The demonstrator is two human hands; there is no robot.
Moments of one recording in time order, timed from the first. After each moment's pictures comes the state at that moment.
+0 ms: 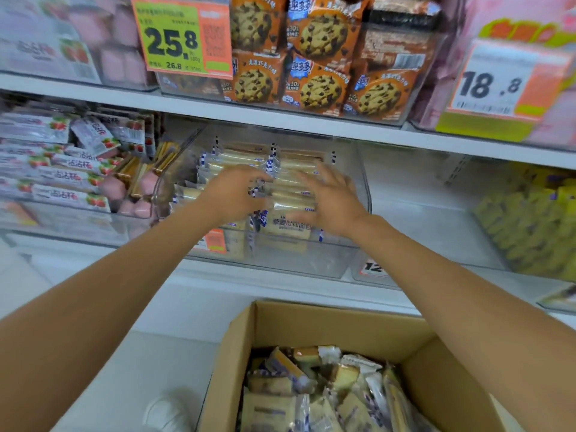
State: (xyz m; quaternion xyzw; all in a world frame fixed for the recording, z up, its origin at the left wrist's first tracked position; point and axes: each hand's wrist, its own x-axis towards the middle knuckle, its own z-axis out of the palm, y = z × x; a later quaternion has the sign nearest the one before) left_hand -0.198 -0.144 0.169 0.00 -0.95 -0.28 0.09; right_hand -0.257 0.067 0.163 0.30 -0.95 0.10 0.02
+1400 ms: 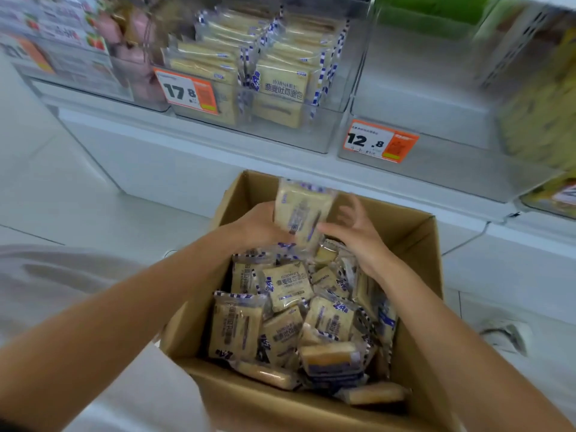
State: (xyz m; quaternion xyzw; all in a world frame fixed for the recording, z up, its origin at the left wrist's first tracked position) left_hand -0.025 0.016 0.030 0.13 -0.83 -0.52 -0.18; right_hand -0.086 0.218 0.021 0.04 -0.75 0.60 -0.29
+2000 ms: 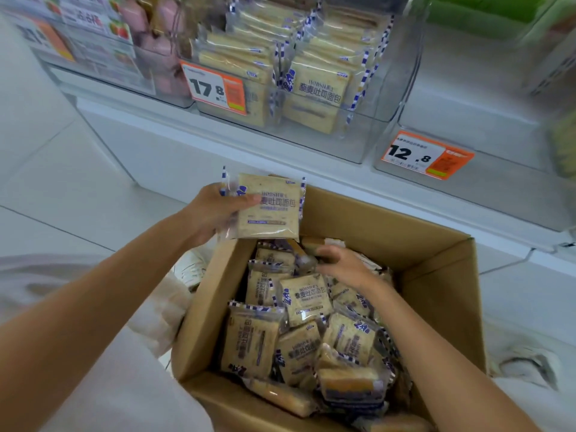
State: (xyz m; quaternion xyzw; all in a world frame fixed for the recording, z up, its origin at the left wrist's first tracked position) left_hand -0.010 -0.087 0.032 0.30 -0.64 -0.70 -0.05; right_hand -0.097 0.180 -0.068 0.16 -0.84 0.35 -0.39
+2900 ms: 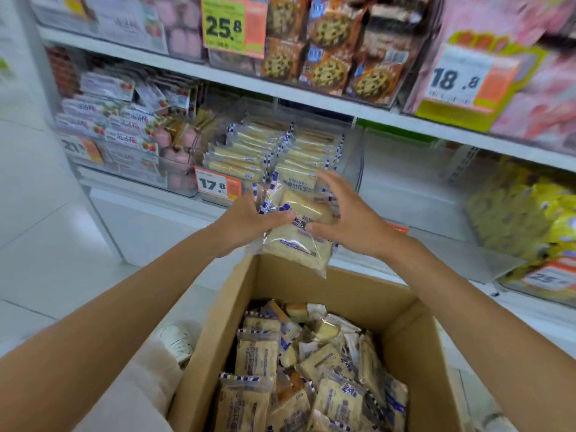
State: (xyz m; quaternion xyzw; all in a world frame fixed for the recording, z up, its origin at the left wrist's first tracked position) left_hand -0.046 -0.066 0.153 0.10 -0.80 -0.59 0.03; right_hand -0.121 0.137 0.191 0.38 -0.87 0.29 -0.09
